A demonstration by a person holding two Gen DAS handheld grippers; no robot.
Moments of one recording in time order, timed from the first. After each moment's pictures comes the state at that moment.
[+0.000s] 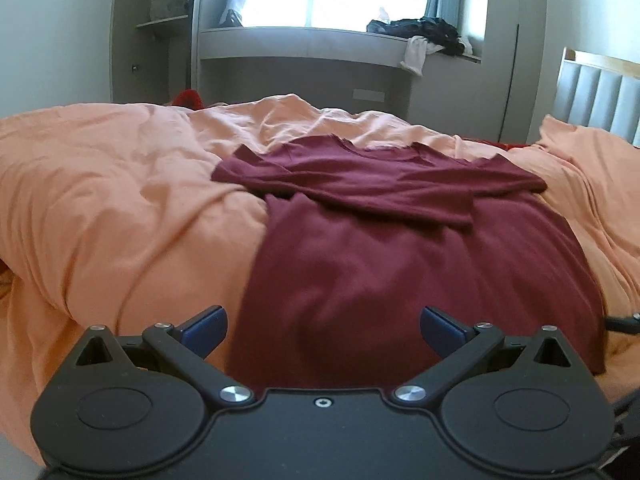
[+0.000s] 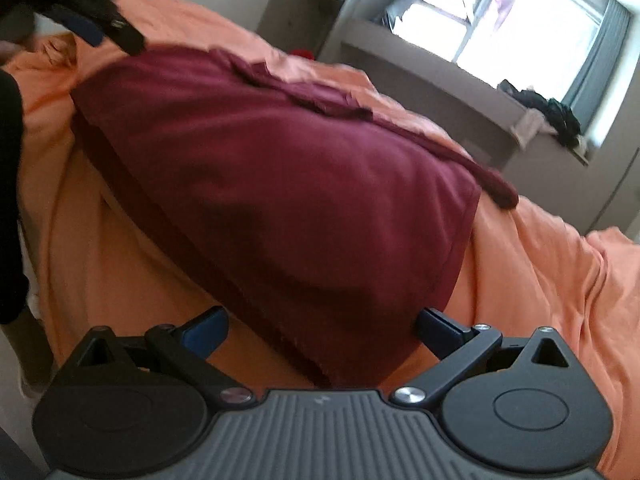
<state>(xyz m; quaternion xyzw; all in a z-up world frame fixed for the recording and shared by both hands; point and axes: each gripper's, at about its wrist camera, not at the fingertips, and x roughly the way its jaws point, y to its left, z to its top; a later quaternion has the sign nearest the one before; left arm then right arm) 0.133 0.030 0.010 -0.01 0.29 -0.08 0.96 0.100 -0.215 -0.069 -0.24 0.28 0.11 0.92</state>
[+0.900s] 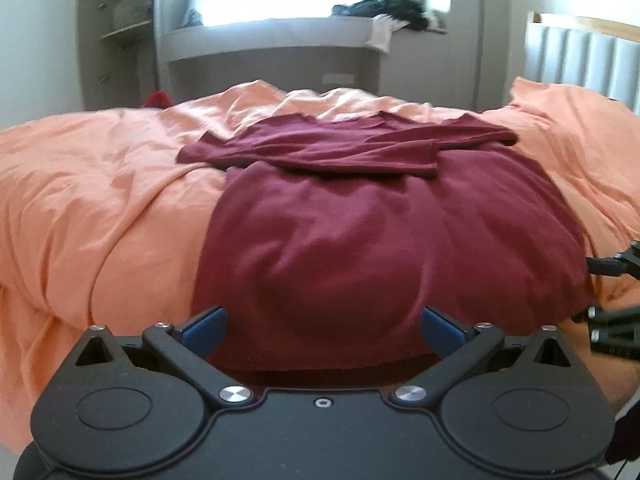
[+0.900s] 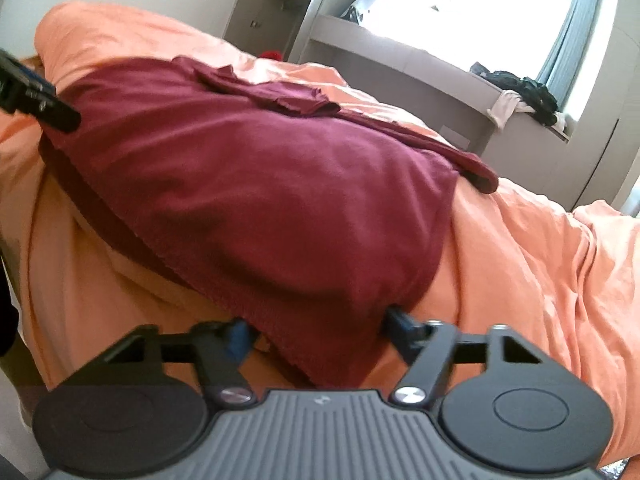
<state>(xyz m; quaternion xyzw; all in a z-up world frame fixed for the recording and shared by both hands) 0.120 0.010 -0.011 0.05 0.29 -0.12 0.95 0.105 -0.232 -0.062 -0.19 0.27 0.09 0.94</state>
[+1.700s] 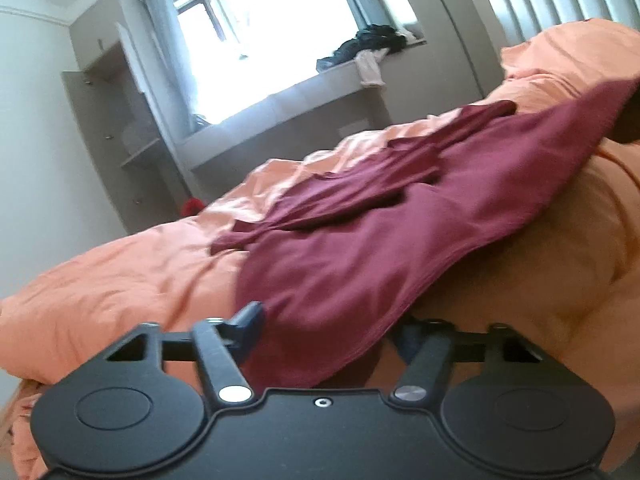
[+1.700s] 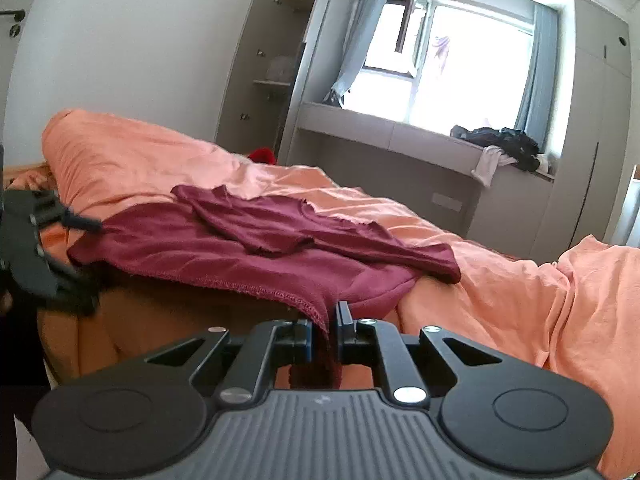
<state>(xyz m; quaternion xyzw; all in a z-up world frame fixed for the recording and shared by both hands) 0.103 -0.028 -0.027 0.23 0.18 -0.04 0.96 0.059 -0.257 0.021 -0.13 0.16 0.12 0.97</state>
